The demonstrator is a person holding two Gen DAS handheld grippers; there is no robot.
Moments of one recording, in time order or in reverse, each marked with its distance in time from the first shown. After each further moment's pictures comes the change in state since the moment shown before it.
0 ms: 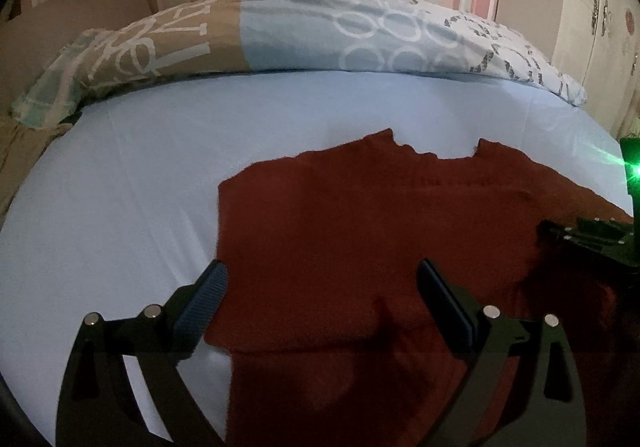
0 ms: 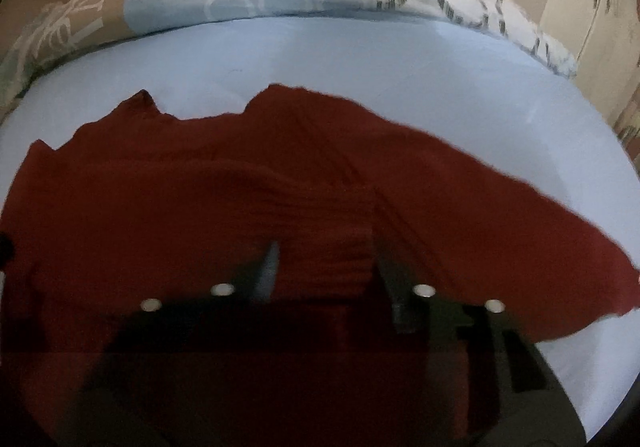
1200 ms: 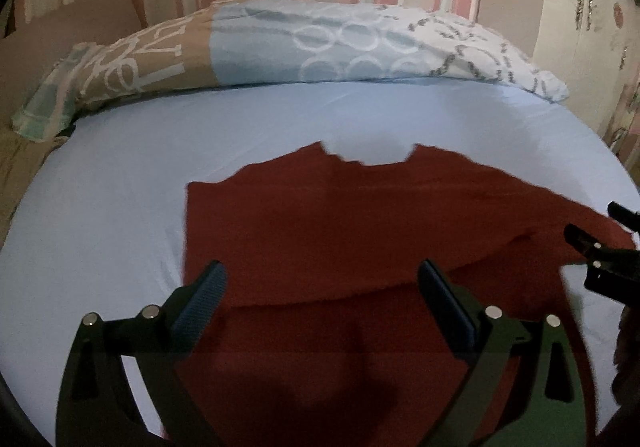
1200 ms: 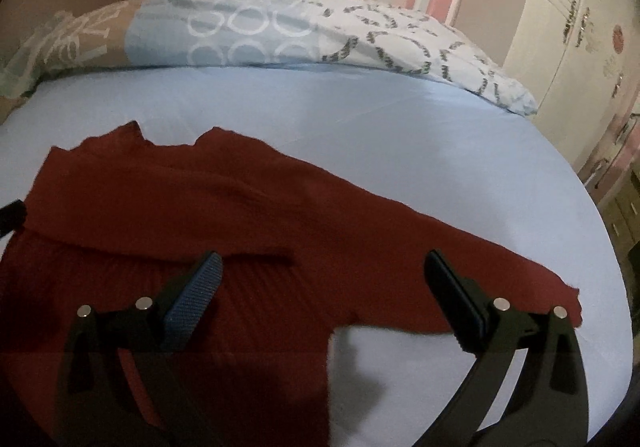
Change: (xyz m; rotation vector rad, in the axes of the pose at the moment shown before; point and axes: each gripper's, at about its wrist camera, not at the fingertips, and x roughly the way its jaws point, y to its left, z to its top) left arm -0.054 -0.080 0.006 0.018 0.000 -0.031; right arm -0.092 -0.084 -0.030 -0.038 -0.151 -0.062
